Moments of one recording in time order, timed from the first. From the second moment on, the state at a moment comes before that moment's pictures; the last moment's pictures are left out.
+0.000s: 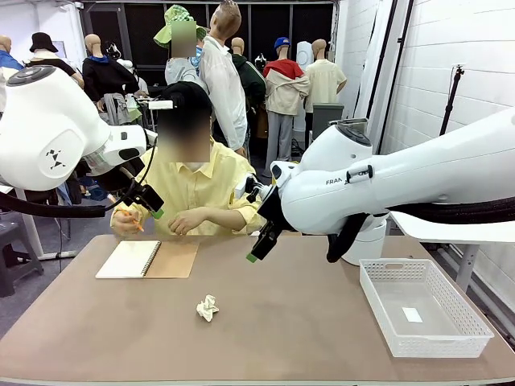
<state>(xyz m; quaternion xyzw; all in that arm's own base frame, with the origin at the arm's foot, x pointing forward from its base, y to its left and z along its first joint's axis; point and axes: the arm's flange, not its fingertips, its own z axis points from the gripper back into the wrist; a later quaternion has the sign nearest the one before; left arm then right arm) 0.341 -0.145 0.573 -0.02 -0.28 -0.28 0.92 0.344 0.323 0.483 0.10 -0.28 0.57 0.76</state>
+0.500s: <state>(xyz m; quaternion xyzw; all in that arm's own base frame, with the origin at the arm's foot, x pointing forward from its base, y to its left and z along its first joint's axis) 0.341 -0.145 0.572 -0.02 -0.28 -0.28 0.92 0.345 0.346 0.462 0.10 -0.26 0.59 0.76</state>
